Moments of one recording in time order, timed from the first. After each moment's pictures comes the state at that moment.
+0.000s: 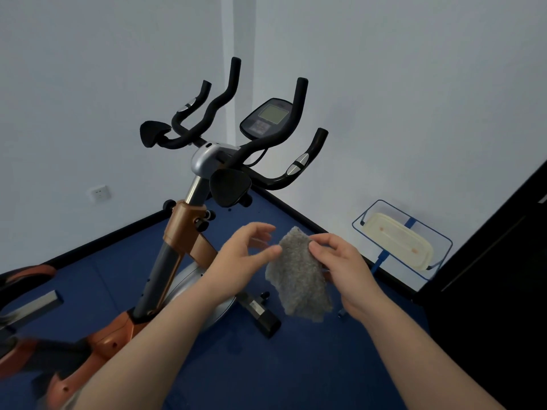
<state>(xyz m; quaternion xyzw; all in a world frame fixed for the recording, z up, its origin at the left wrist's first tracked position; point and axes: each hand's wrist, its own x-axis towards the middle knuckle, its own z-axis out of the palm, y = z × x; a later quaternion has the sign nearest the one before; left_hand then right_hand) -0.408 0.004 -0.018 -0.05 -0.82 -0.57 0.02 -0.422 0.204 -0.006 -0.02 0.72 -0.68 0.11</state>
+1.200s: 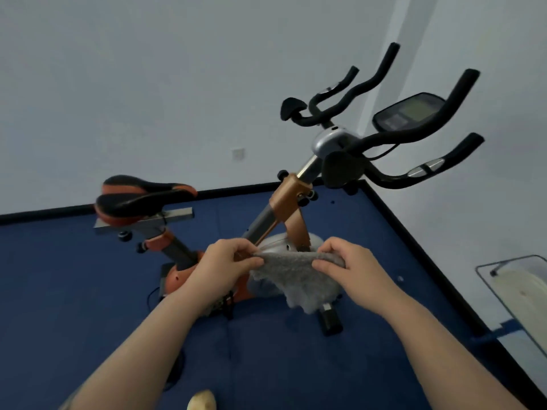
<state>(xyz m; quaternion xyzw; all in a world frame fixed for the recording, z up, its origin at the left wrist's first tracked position) -0.280 -0.057 -0.046 0.24 -0.86 -0.43 0.10 -0.432 0.151 -0.030 -0.42 0.80 -0.38 0.18</state>
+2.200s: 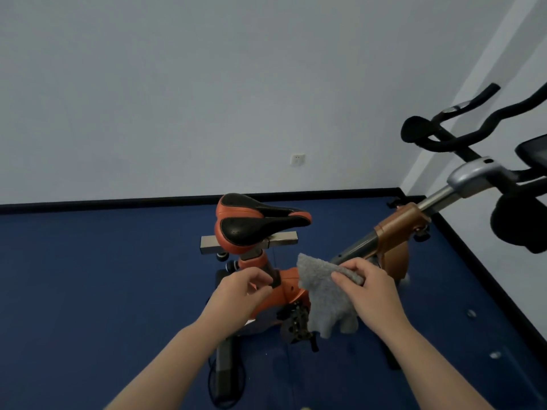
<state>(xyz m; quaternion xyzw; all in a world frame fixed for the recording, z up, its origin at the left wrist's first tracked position) -0.136 -0.306 -0.087 0.34 -0.82 -0.45 0.07 -0.313 -0.134 -0.069 -0.30 0.83 -0.45 0.16</state>
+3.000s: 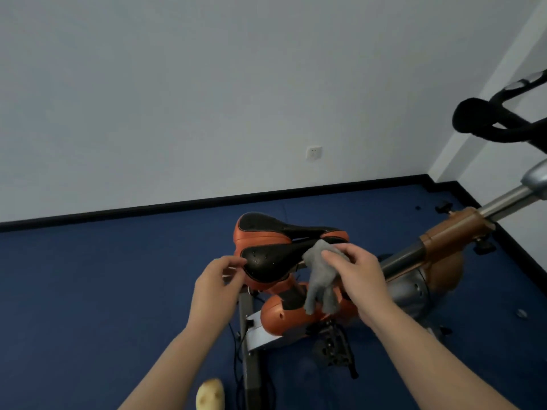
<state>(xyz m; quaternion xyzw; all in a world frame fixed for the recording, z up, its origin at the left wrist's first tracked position) -0.156 -0.431 -0.120 0.42 -0.76 -0.44 0.23 -0.342 -0.281 -0.106 -0.17 0.76 -0.58 0.25</state>
